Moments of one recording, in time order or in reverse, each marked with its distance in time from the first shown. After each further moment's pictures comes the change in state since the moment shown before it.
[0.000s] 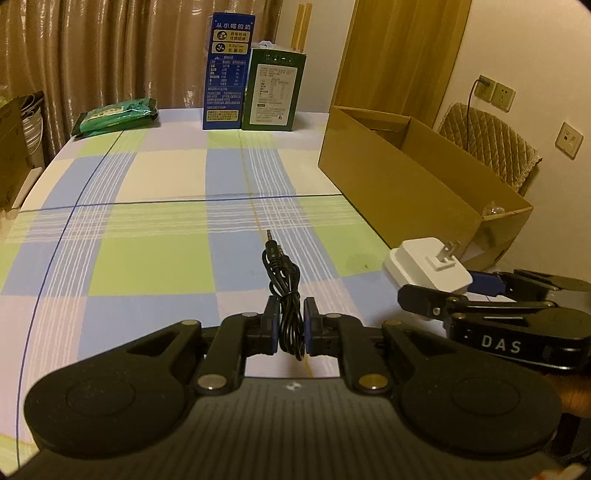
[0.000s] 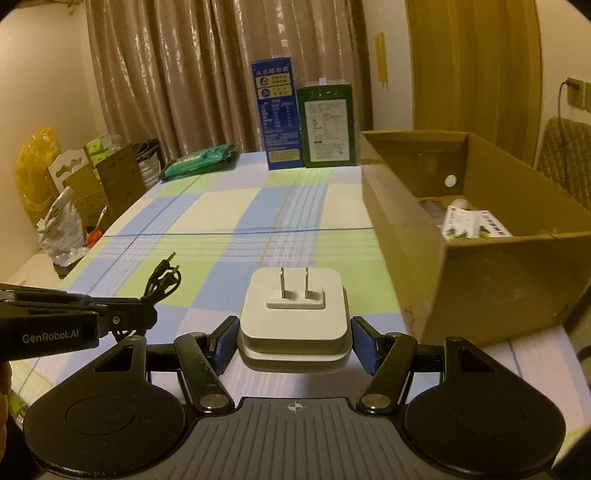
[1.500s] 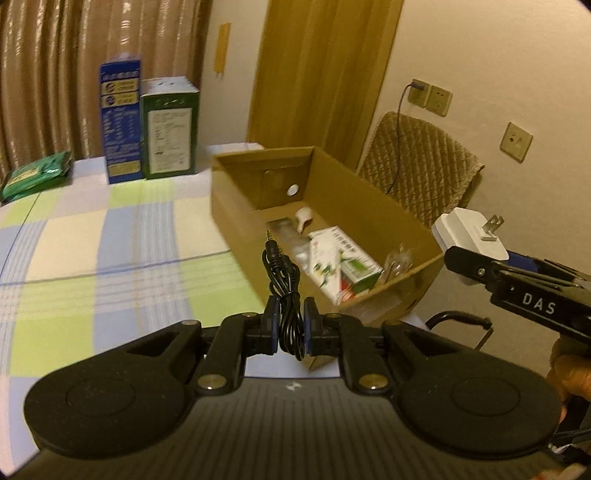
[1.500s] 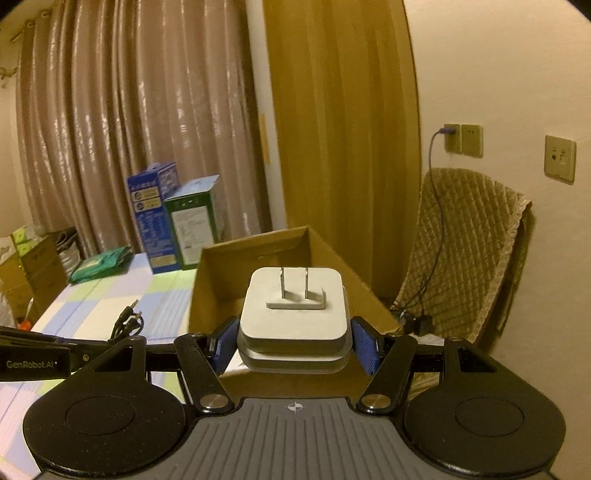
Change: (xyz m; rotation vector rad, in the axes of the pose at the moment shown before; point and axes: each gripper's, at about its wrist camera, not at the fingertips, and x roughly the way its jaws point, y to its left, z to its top) left arm 0.019 -0.140 0.080 0.102 -0.036 -0.127; right arm -0.097 -0.143 0.057 0.130 -0.232 -0.232
